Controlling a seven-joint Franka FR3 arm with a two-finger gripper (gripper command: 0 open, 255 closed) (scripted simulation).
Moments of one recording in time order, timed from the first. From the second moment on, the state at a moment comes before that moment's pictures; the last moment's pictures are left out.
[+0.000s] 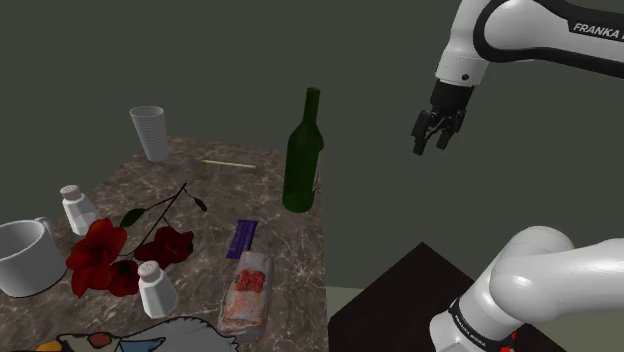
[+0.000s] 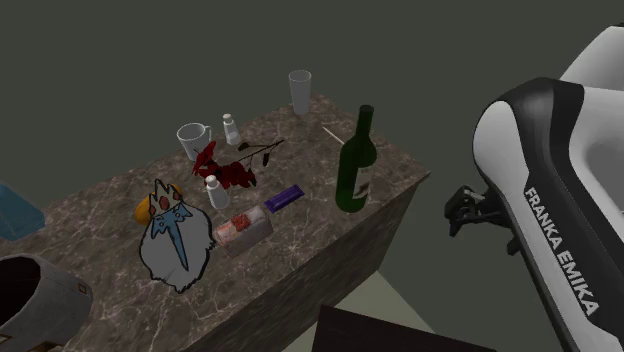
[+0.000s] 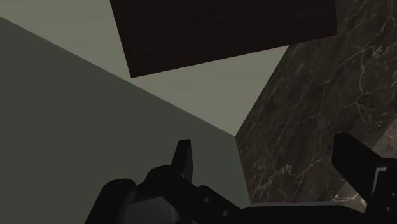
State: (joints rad) arm 0.02 -0.75 -0.04 -2.28 -0.02 1.46 0.12
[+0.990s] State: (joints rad) arm 0.06 -0.64 0.26 -2.34 0.17 1.67 0.54
